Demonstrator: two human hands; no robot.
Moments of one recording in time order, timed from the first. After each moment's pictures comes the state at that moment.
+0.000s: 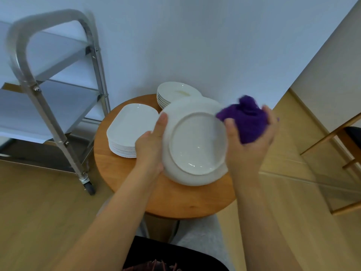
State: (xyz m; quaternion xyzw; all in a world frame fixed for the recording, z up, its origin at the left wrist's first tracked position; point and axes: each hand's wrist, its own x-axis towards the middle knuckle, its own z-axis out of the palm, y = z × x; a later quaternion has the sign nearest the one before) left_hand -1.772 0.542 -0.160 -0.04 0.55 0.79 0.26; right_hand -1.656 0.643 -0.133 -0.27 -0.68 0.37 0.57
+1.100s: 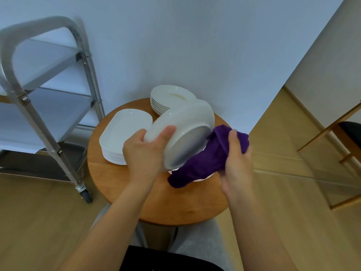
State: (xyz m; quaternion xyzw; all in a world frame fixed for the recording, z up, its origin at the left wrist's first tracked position) left_hand -1.761 0.536 -0.157 0.13 0.73 0.68 -0.01; right_hand -1.651 0.647 -0.144 -0.39 -0.44 0.70 0.40
